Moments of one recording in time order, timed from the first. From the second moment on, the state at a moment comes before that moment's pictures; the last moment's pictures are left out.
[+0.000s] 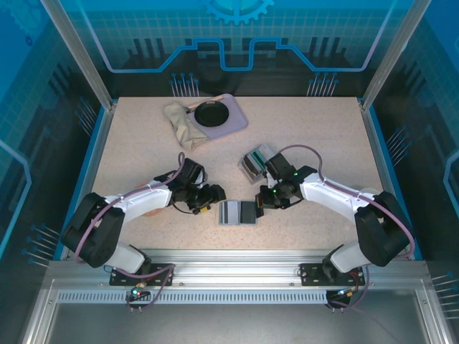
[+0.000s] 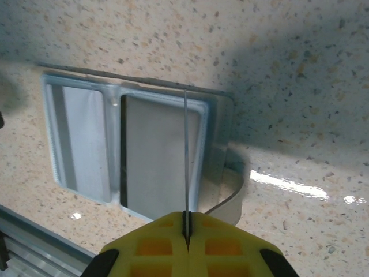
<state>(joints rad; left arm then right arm) -0.50 1.48 0.74 -0.34 0.43 -0.92 0.59 1.48 0.88 -0.66 -0.28 0.61</state>
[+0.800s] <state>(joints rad) -0.53 1.58 0.74 -0.32 0.43 -0.92 0.57 1.48 0.77 -0.46 -0.37 0.74</state>
